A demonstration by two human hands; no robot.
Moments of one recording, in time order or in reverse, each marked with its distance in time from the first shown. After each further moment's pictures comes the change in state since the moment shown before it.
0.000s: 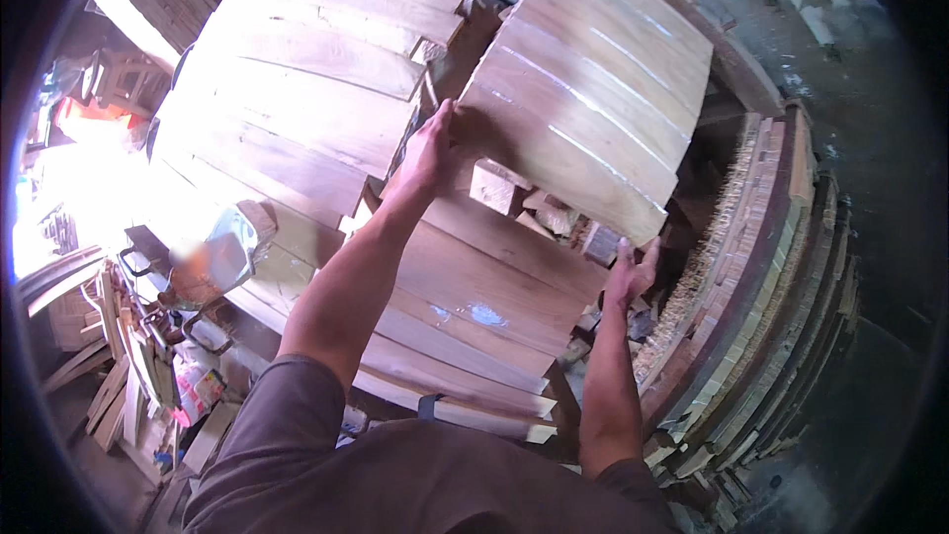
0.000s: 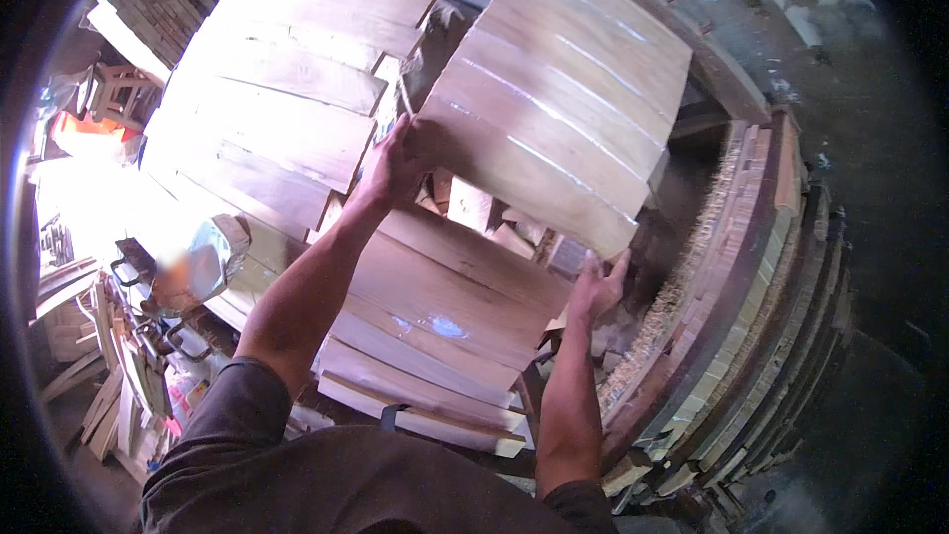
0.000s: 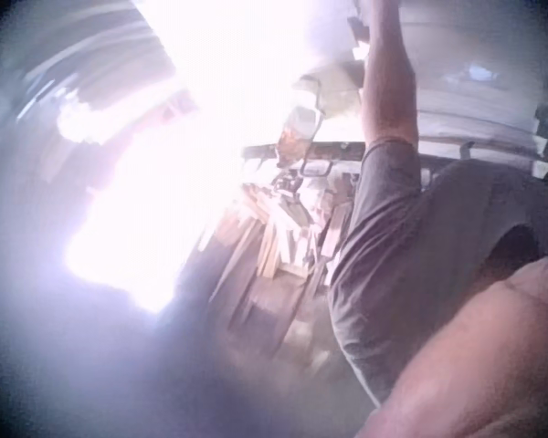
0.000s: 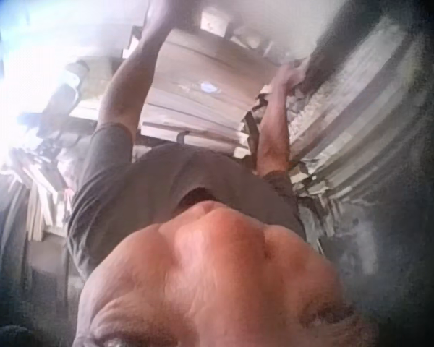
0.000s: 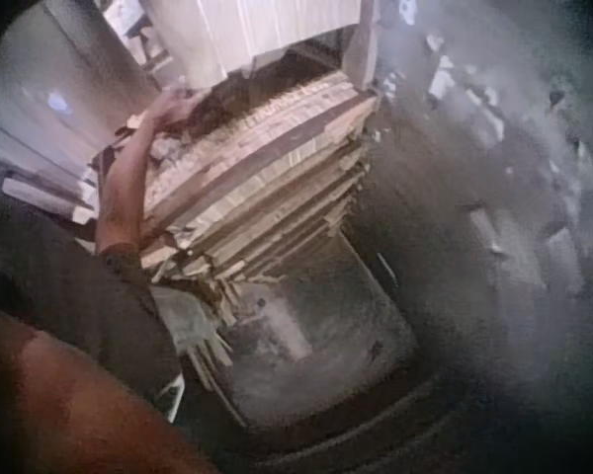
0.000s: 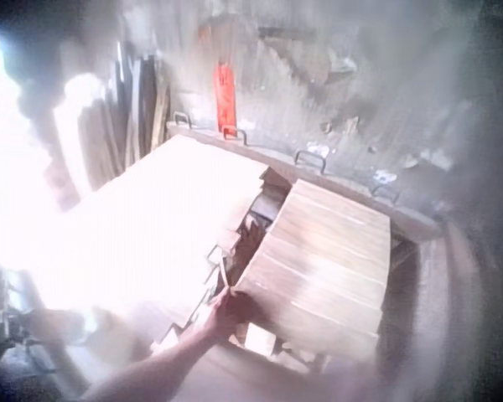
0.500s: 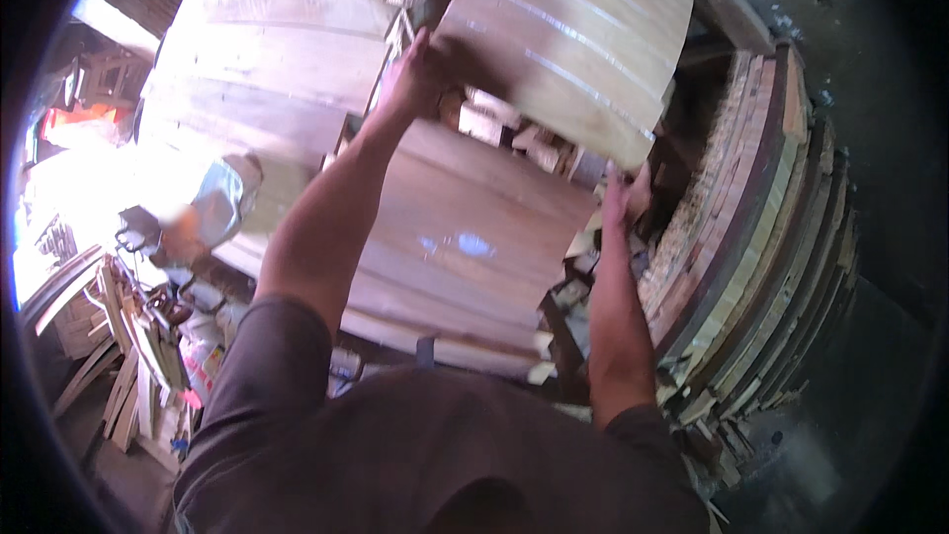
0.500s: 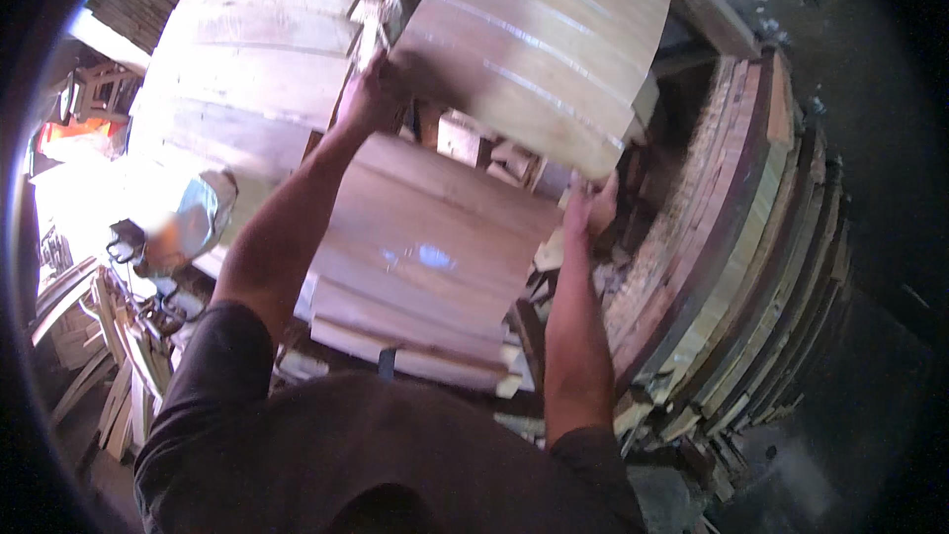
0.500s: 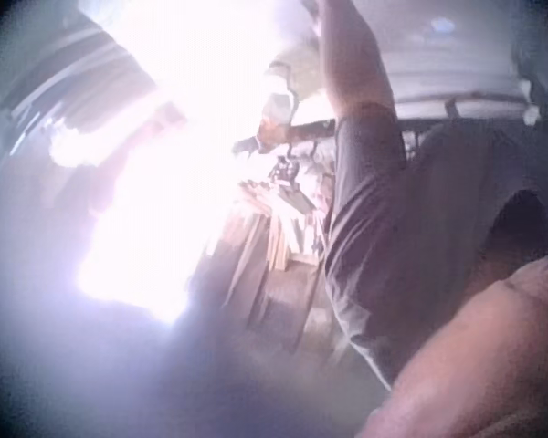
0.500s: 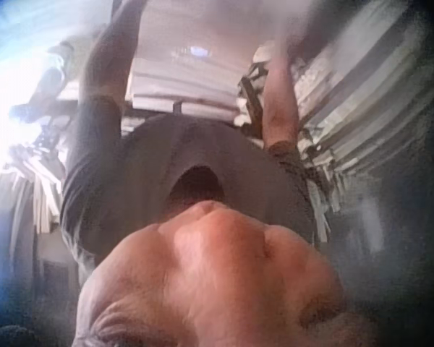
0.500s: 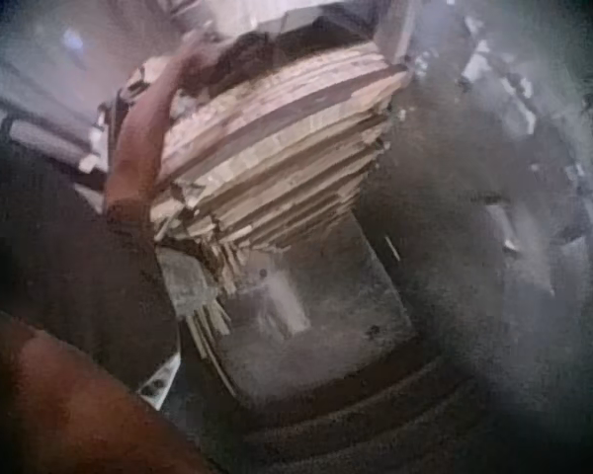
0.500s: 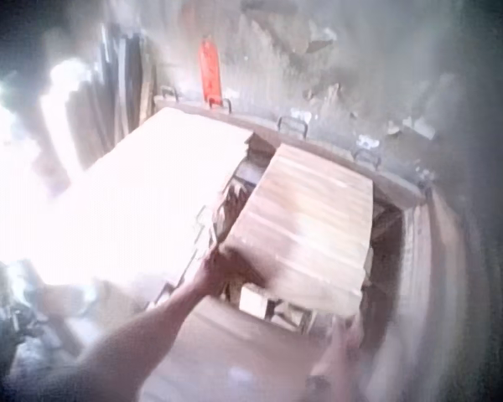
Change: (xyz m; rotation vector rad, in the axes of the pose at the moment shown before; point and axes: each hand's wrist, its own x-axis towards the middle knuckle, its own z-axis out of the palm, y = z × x) left_hand 0.009 -0.017 -0.003 0.226 -0.062 0.028; right_hand 0.020 0.011 -0.011 -0.256 -0.117 -0.106
